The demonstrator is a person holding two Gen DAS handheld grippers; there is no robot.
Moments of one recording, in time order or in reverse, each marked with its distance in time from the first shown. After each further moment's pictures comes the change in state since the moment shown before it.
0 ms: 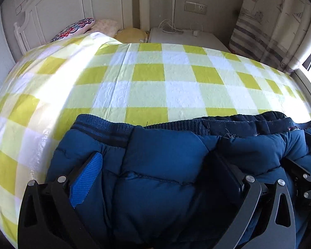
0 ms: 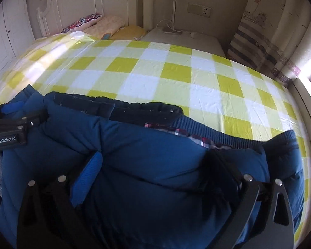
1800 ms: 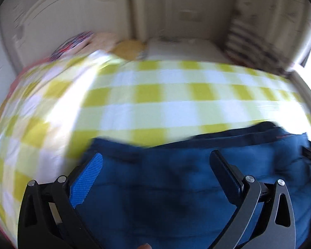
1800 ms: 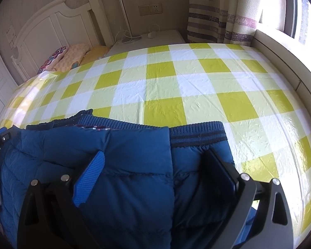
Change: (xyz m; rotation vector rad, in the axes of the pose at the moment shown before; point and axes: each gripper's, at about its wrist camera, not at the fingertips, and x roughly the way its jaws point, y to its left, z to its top) left arm -0.019 0.008 0.026 0.037 -0.018 0.063; right arm -0.013 -0.123 -0.025 0.327 -0.052 0.024
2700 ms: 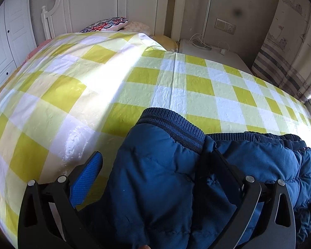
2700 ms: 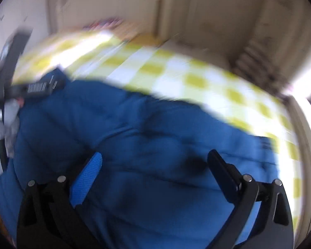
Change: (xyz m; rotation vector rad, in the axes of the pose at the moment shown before) left arm 0.004 0.060 -0.029 -0.194 -0.037 0.012; right arm -0.050 0.139 -0.042 -0.390 -0.062 -0.019
